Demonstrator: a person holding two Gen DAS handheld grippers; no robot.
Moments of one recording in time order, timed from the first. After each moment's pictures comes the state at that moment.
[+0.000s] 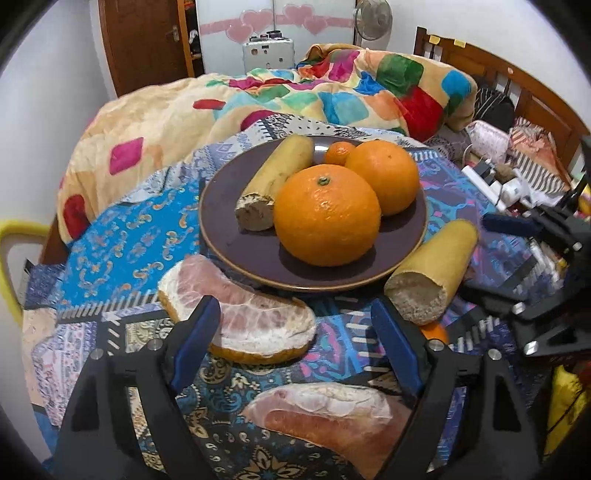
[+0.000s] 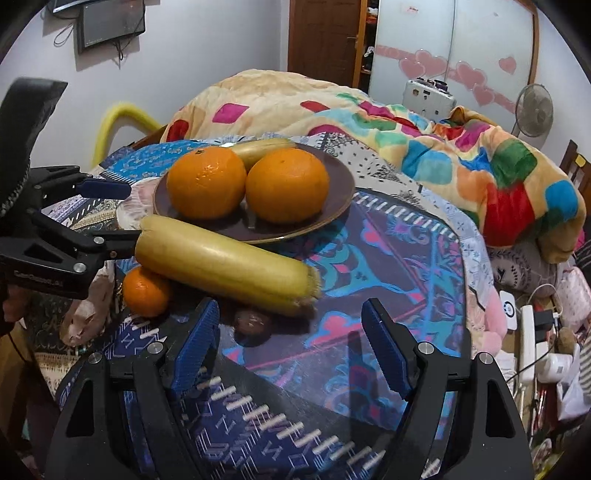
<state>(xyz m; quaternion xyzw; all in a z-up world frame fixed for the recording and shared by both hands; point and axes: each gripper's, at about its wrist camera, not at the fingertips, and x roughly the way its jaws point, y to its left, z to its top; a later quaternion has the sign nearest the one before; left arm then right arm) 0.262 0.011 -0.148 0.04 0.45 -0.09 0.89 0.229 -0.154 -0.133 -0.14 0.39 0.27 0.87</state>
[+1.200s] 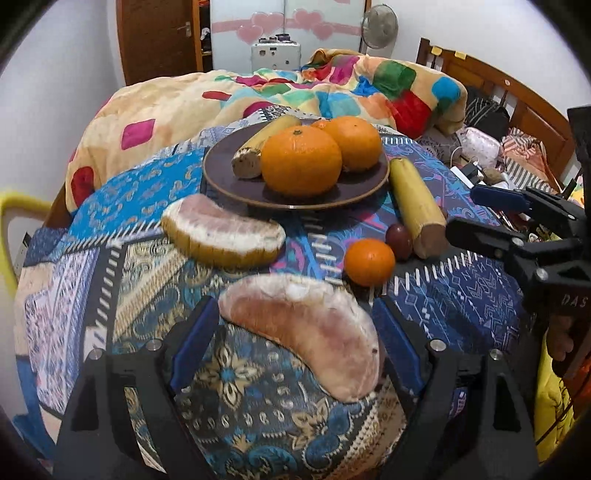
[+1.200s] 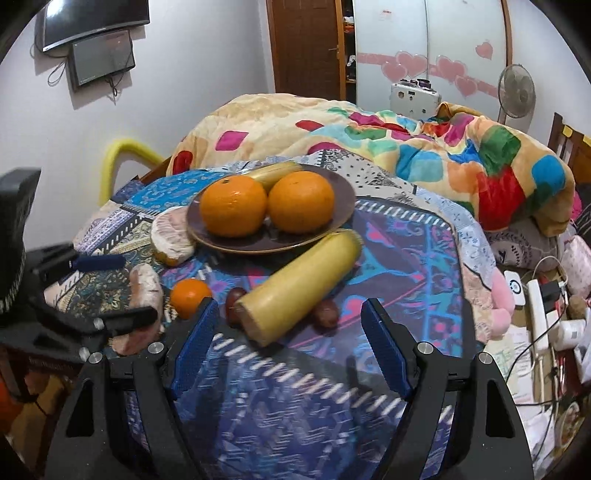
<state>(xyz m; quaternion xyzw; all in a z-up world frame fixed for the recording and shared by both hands) 0.190 0.007 -0.152 0.01 0.44 -0.07 0.89 0.193 -0.159 -0.111 -0.07 0.38 0.26 0.88</state>
